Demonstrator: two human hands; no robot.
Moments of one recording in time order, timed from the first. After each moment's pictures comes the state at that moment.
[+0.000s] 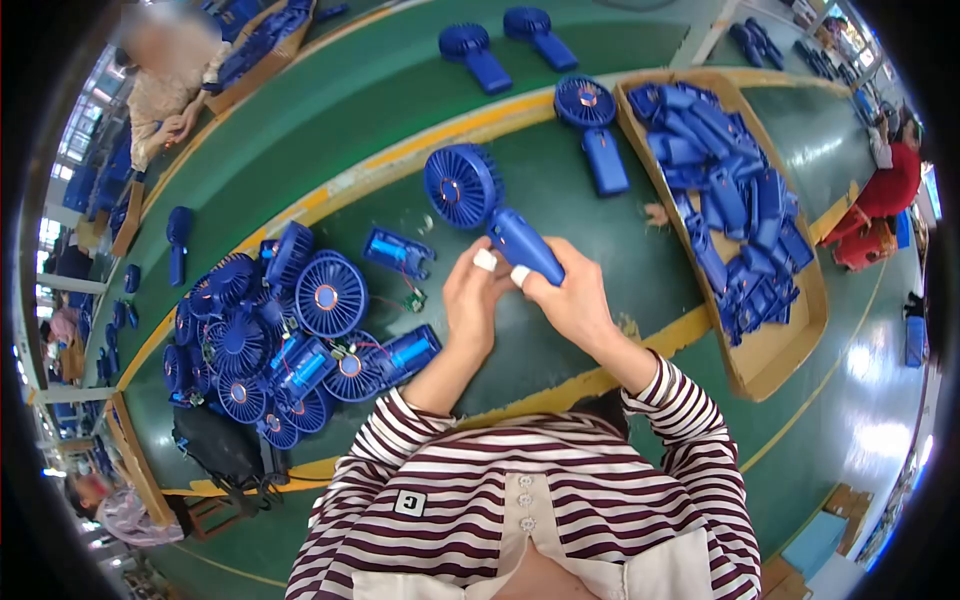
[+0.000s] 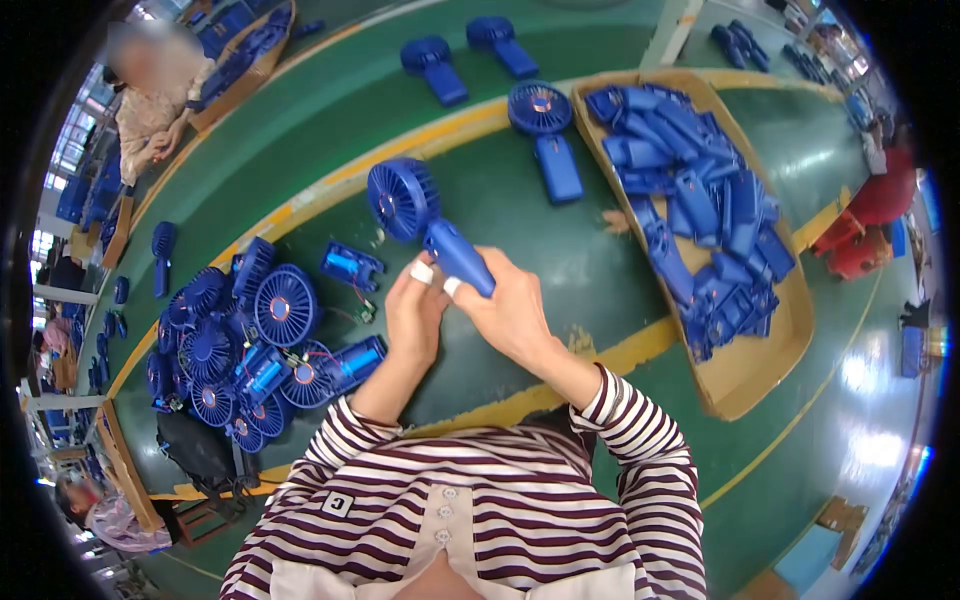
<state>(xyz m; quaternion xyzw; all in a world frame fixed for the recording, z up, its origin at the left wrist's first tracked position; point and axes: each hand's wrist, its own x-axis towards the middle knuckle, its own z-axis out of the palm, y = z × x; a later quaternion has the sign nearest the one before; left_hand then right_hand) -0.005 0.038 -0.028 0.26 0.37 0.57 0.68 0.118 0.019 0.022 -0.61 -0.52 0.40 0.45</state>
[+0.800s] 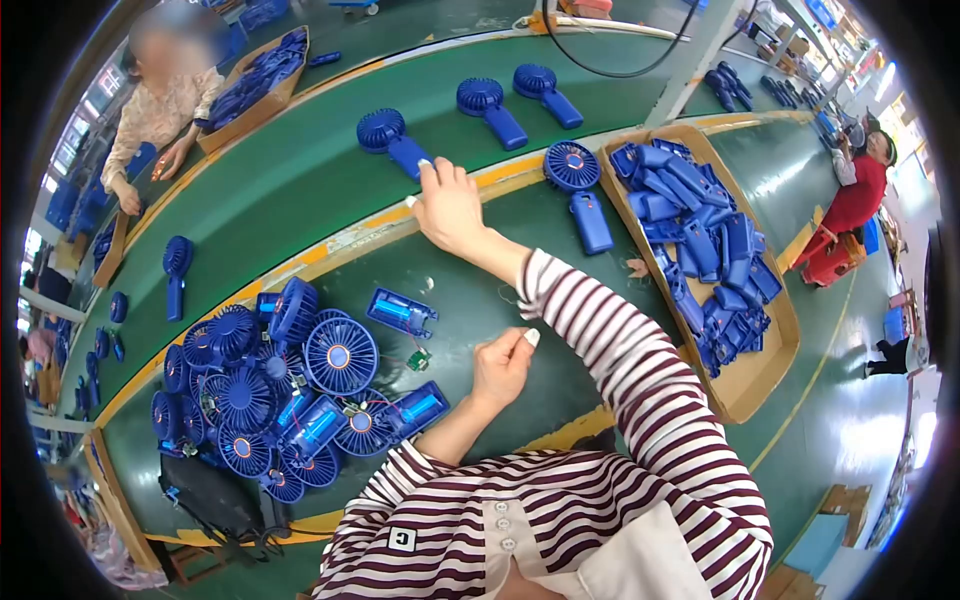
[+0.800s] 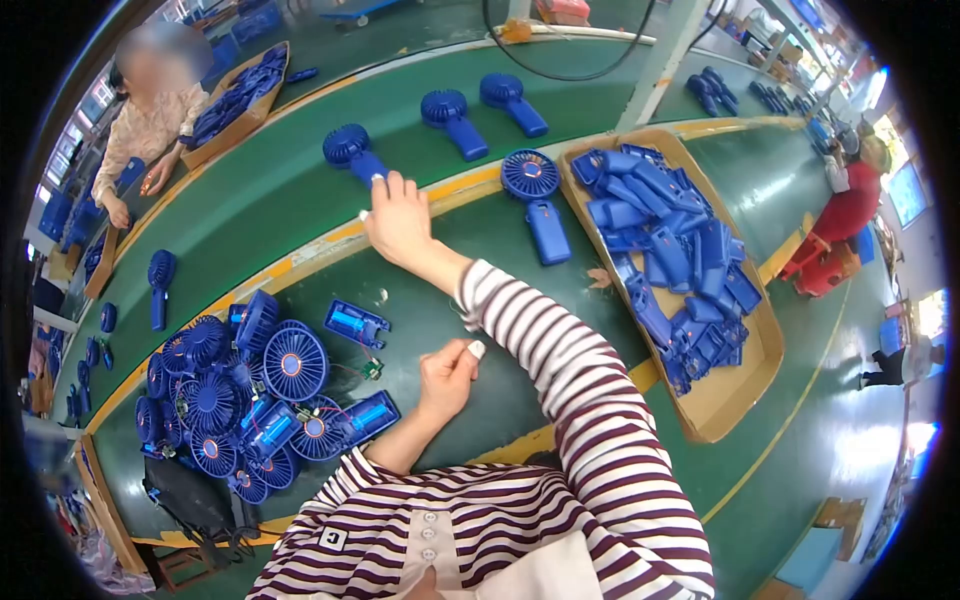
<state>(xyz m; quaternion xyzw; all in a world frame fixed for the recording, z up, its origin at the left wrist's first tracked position) -0.001 0.029 -0.044 0.63 0.44 0.45 0.45 0.033 0.219 -0.005 -0.56 -0.74 -0.05 0.38</state>
